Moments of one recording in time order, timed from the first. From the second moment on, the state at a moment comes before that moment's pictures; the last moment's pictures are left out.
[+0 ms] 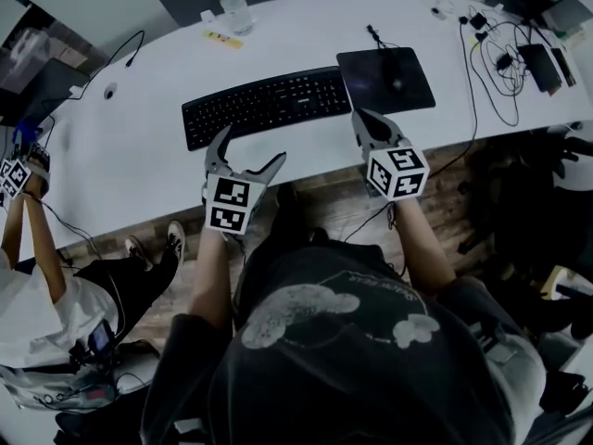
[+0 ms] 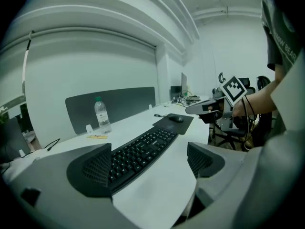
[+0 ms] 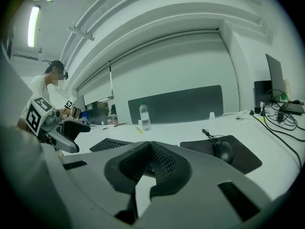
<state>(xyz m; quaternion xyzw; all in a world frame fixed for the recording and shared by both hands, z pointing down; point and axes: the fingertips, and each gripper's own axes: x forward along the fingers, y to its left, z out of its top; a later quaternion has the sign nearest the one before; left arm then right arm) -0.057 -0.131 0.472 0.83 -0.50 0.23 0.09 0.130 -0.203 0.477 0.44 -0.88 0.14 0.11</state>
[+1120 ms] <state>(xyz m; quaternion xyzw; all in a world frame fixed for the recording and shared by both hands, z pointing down) -0.137 -0.222 0.582 0.80 -0.26 0.53 0.10 0.049 -0.332 0.508 0.42 -0.88 0.16 0.17</state>
